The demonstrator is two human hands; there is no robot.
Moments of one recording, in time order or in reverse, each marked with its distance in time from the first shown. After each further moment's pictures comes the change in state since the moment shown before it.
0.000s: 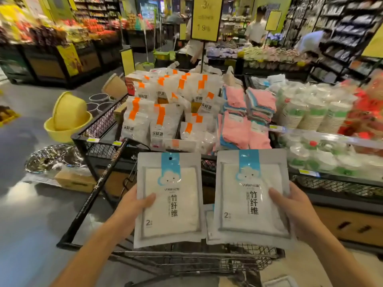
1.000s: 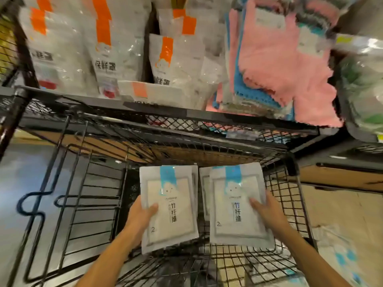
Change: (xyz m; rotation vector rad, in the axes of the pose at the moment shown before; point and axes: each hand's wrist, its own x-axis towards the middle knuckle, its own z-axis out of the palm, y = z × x) left_hand 0.259 -0.241 0.019 0.181 0.219 -0.528; right_hand 0.238 0.286 0.042 -0.279 -0.025 0.559
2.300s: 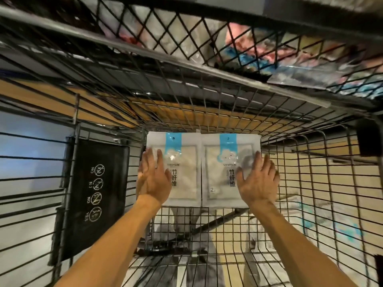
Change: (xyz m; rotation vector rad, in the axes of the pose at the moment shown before) left_hand 0.199 -0.113 0.085 1.210 0.146 0.384; right_hand 0.160 0.107 0.112 -1.176 0.318 -0.093
